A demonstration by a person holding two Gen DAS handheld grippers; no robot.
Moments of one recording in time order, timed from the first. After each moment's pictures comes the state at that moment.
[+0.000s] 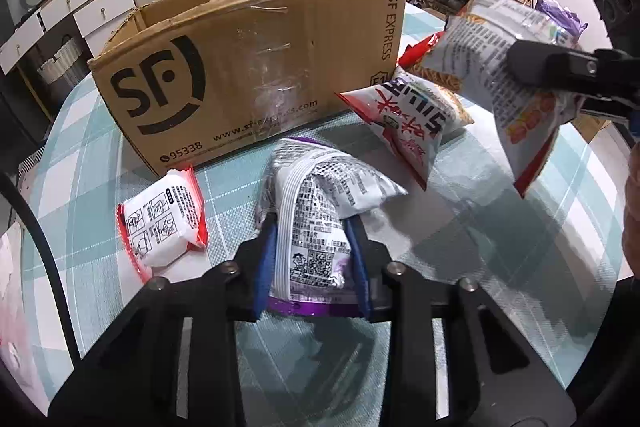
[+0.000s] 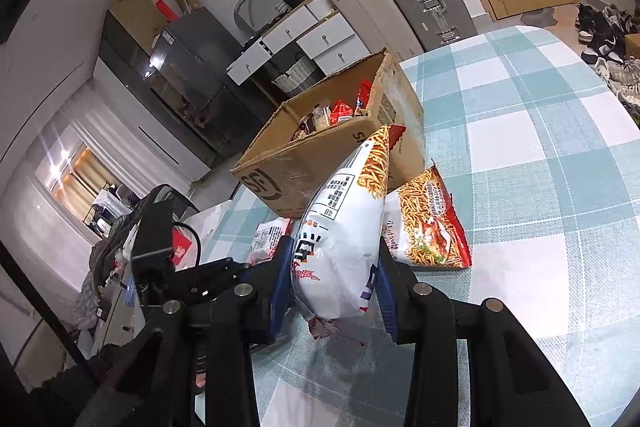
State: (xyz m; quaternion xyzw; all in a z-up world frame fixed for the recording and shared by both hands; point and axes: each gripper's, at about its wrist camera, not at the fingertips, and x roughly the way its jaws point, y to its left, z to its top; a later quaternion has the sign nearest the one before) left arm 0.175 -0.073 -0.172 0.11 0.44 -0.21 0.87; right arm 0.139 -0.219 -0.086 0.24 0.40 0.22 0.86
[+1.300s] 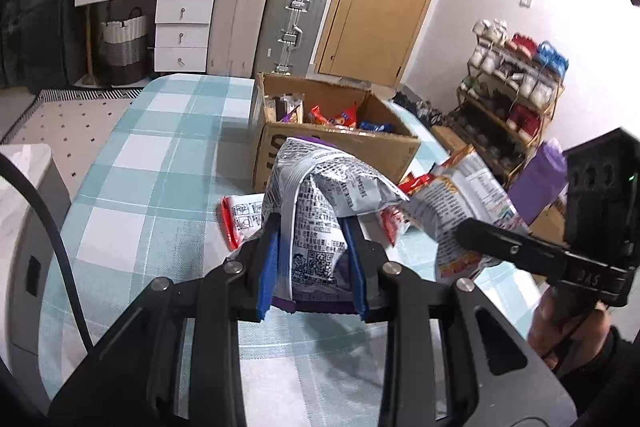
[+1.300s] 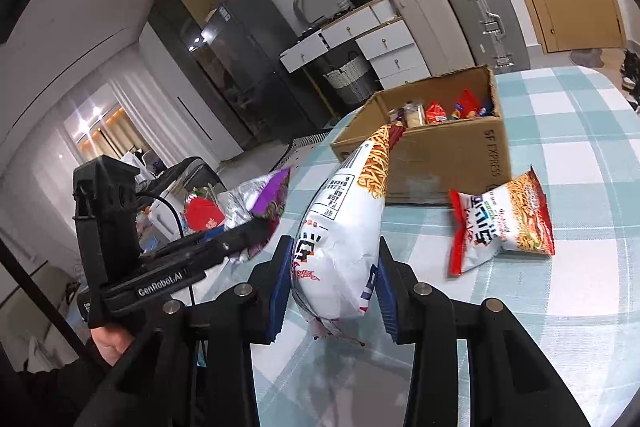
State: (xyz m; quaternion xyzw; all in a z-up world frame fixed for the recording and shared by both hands) left arm 0.065 0.049 -0.045 -0.09 0.34 -0.15 0.92; right arm 0.088 -0.147 -0.042 0.18 0.37 0.30 0.86
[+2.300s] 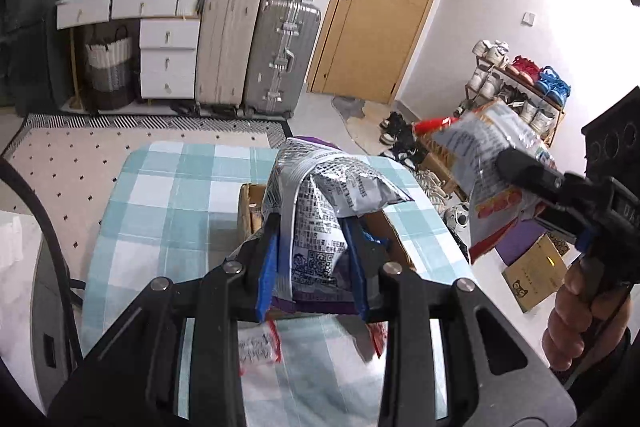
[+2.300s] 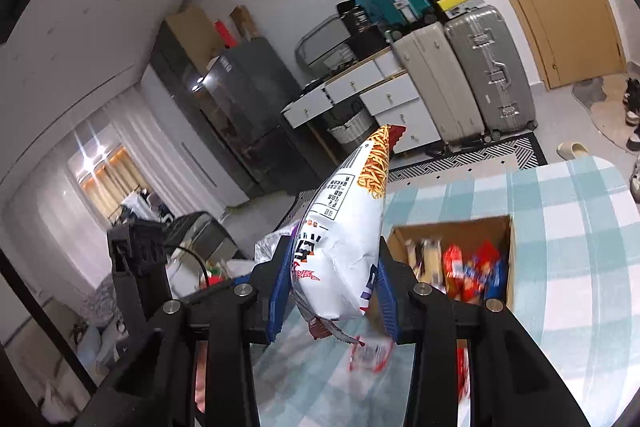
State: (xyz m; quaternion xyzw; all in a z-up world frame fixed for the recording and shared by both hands) left arm 0.194 0.041 0.089 -0.10 0.34 -0.16 0.92; right arm 0.213 -0.163 0.109 0.23 0.31 0.28 0.88
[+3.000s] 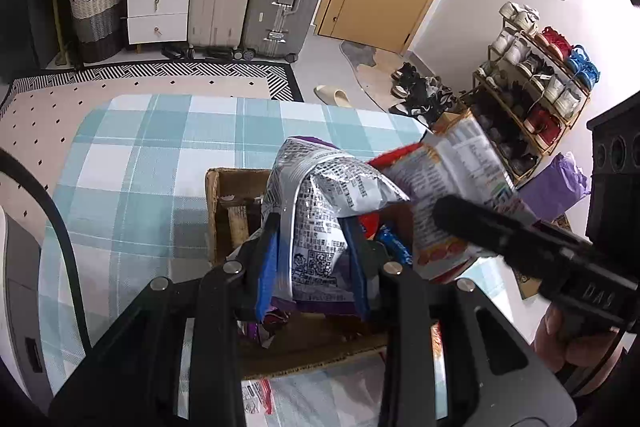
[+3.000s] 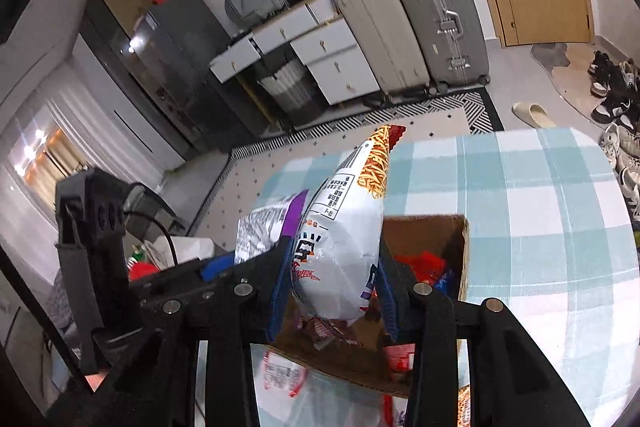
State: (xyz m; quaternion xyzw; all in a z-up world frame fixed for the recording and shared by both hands) left arm 0.328 -0.008 -0.002 -0.09 0.43 -0.16 0.88; right arm 0.327 -0.154 0.017 0.15 0.44 0.20 0.86
